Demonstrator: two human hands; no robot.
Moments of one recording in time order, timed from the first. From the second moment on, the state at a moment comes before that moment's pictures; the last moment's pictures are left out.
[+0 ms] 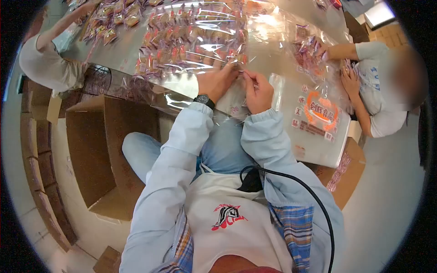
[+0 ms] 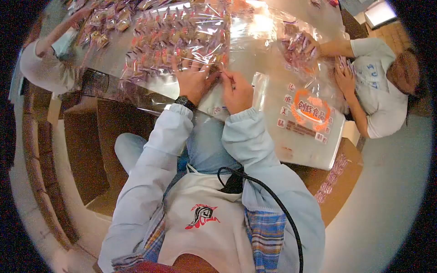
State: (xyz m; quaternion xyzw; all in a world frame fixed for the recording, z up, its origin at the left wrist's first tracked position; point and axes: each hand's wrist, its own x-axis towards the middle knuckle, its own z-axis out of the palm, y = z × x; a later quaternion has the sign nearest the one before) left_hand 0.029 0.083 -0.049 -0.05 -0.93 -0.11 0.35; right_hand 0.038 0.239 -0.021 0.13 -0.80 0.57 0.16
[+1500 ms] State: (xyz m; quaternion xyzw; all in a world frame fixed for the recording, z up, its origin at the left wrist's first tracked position) left_hand 0.195 -0.053 -0.032 0.22 -0.84 -0.41 0.29; right_hand 0.052 0.047 -0.036 0.48 -0.77 0.26 0.32
